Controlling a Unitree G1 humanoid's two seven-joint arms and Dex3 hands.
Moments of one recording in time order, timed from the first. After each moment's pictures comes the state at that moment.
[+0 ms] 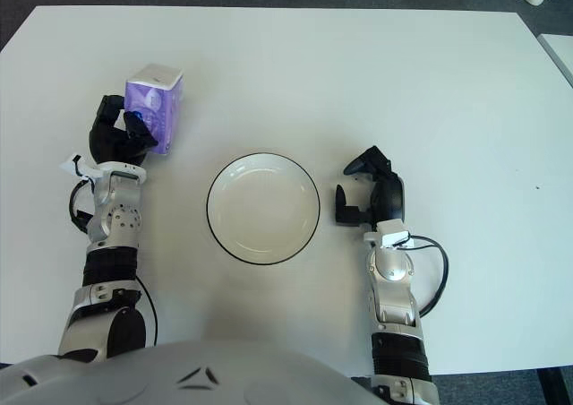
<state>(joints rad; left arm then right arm) -0.32 -0.10 0.31 0.12 -0.60 -0.08 0.02 0.11 -0.08 -0.14 0.01 -0.10 -0.39 -0.10</state>
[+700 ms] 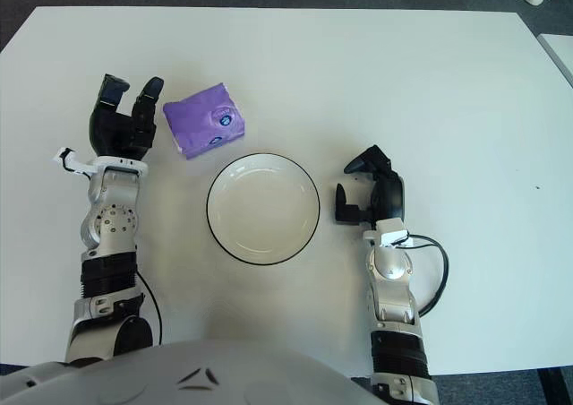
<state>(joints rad) -0.29 -0.11 0.29 -0.09 -0.74 0.08 -0.08 0.10 -0.08 -0.14 0.02 -0.11 -0.39 -0.12</state>
